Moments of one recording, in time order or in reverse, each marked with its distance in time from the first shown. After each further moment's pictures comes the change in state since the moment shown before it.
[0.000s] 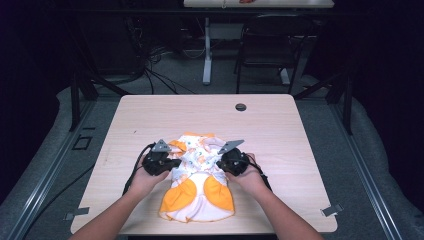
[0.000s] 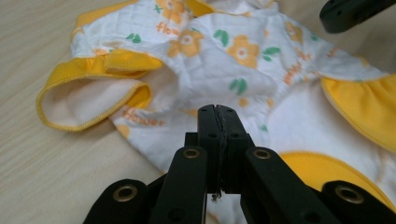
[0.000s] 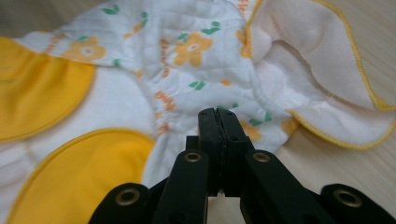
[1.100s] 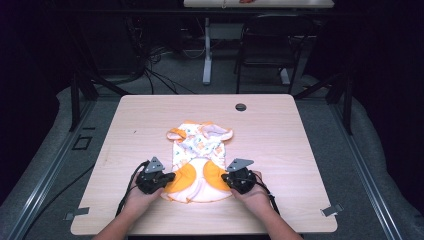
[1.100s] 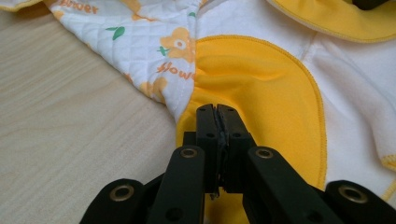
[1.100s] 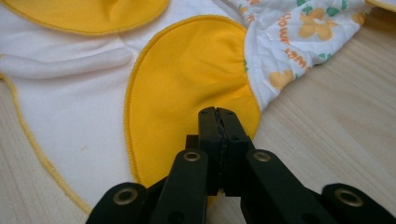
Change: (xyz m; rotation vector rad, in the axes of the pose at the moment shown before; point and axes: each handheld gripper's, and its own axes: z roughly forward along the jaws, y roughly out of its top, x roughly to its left) left arm -0.025 -0.060 -0.019 -0.053 0.048 0.037; right arm 0.025 -0.057 -0.009 -0.078 -0.026 0.026
